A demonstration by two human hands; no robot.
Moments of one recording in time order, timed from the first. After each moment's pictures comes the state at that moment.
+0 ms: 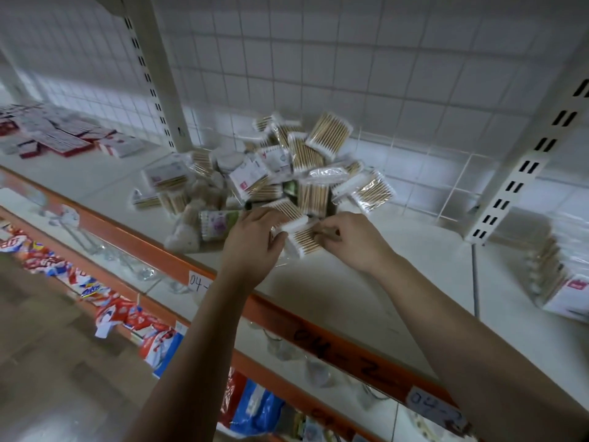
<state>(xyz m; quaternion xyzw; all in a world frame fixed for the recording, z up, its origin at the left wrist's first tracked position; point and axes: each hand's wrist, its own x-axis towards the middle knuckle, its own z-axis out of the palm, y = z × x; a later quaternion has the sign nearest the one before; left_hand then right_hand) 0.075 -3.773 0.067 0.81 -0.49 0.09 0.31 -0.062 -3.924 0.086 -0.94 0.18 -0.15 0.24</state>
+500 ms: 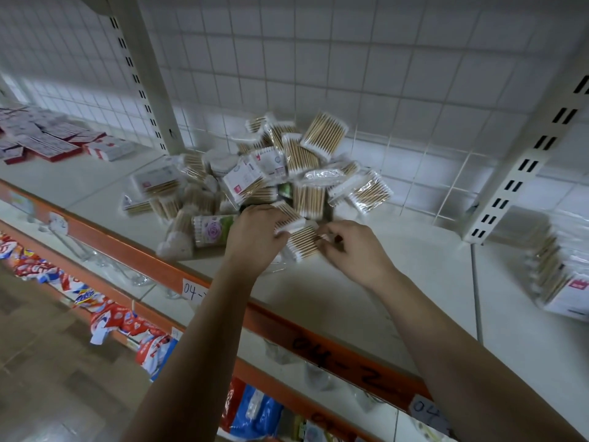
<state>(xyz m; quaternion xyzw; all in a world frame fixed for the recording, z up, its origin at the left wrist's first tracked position) 0.083 -3.799 0.078 0.82 -0.50 0.10 0.26 -0.068 -3.926 0.065 -0.92 0.22 -0.20 0.25</state>
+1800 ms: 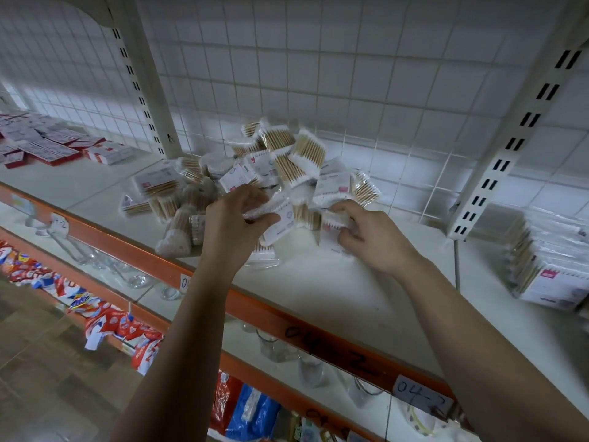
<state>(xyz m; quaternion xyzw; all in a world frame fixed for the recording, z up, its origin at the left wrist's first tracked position) 0.058 -3.763 0.117 0.76 -0.42 0.08 0.49 -0.107 -3.932 0.107 -0.94 0.21 -0.19 0.21</state>
